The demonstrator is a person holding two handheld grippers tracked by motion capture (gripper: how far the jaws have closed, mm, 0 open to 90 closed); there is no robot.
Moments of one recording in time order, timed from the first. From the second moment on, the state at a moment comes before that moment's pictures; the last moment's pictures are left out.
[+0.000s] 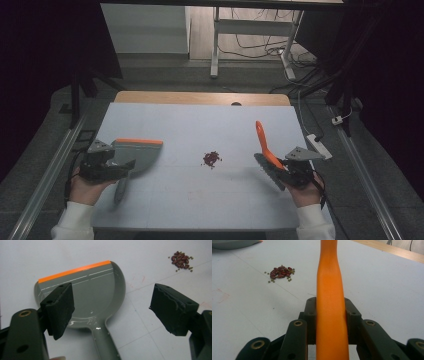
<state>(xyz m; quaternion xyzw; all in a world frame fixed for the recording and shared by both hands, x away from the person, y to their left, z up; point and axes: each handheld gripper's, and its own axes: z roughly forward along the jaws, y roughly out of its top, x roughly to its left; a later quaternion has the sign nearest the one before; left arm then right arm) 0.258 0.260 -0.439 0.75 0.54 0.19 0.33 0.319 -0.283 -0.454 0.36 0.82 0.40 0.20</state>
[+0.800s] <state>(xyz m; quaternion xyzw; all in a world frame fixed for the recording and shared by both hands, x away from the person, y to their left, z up) 0.256 0.271 -0.467 0.75 0.60 0.13 0.26 0.321 -0.278 -0.455 0.35 0.82 0.40 0.20</state>
